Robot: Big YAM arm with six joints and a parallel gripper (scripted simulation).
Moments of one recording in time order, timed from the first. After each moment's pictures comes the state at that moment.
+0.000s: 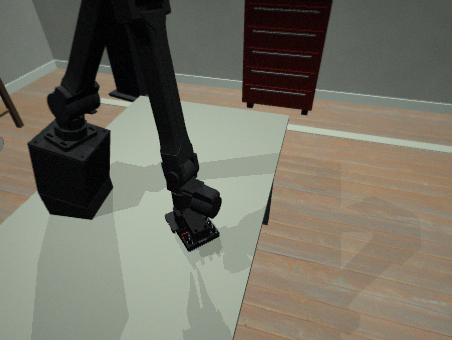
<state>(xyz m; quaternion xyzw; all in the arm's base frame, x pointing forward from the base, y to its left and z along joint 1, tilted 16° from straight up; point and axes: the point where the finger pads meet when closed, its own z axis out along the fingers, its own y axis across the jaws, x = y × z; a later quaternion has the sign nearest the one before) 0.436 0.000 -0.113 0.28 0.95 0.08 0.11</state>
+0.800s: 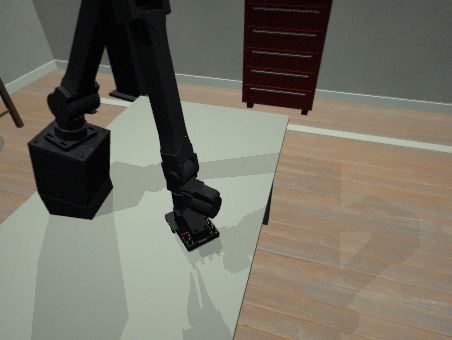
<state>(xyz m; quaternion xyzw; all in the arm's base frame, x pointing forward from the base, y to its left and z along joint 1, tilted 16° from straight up) 0.436 0.000 -0.113 0.28 0.95 0.08 0.11</state>
